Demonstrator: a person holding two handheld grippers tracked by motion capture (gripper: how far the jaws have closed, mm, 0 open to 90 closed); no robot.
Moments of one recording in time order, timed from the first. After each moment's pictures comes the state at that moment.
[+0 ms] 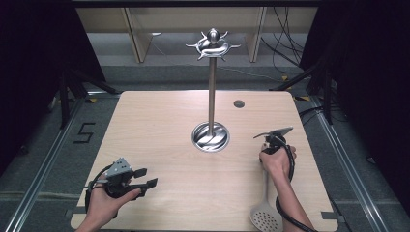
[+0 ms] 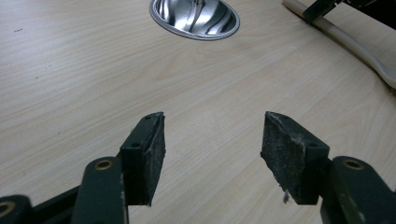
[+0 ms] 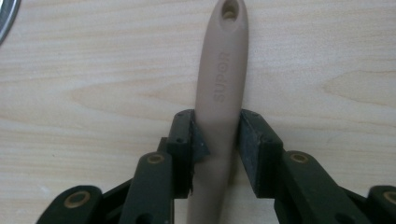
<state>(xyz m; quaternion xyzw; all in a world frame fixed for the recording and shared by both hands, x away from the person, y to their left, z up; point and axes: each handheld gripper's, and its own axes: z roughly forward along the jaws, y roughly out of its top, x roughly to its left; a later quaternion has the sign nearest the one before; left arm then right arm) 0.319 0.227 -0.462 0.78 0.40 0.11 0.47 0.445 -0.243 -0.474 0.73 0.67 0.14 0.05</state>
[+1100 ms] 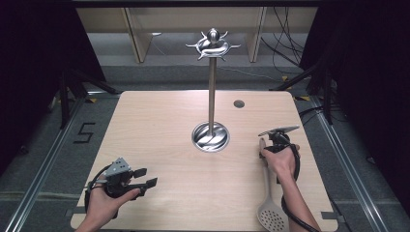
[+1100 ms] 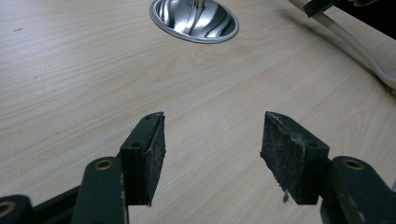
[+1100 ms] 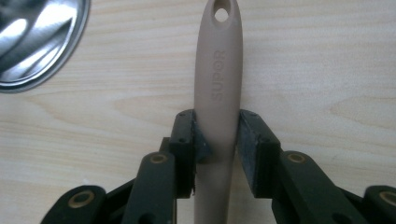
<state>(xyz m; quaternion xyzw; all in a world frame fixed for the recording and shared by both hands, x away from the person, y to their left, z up) 0.318 0.229 -0.462 0.78 0.40 0.11 0.47 0.438 -0.248 -0.458 0.72 0.66 0.21 0.04</state>
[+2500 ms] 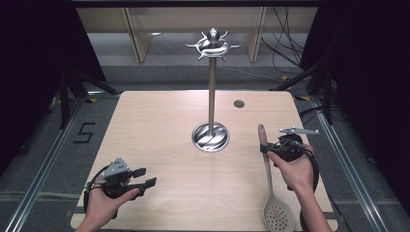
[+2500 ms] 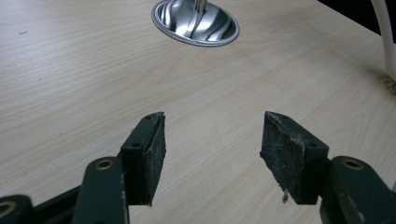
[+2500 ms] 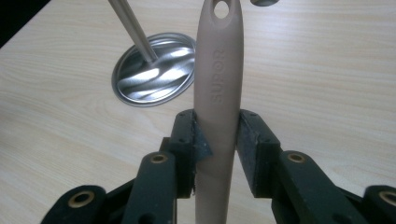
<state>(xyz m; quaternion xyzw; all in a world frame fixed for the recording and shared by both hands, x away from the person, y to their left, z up) 0.317 0.230 -0.461 0.77 0.40 0.11 0.48 0.383 -0.256 -0.403 0.55 0.73 0.39 0.14</state>
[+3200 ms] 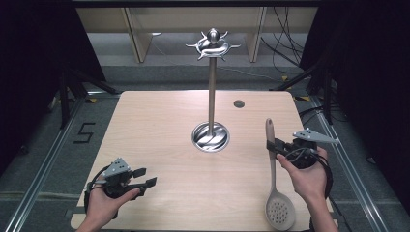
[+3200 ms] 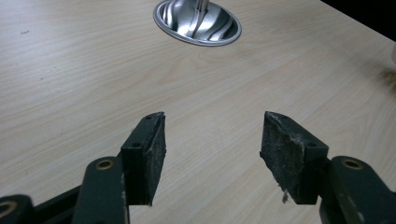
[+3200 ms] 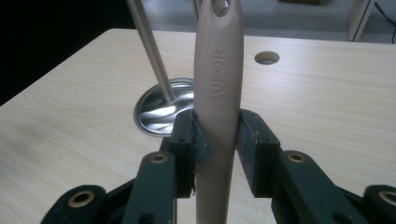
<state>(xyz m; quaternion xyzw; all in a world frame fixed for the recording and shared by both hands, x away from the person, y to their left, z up) 0.317 0.229 -0.462 0.77 0.40 0.12 0.48 0.350 -0.267 -0.377 0.50 0.71 0.46 0.20</state>
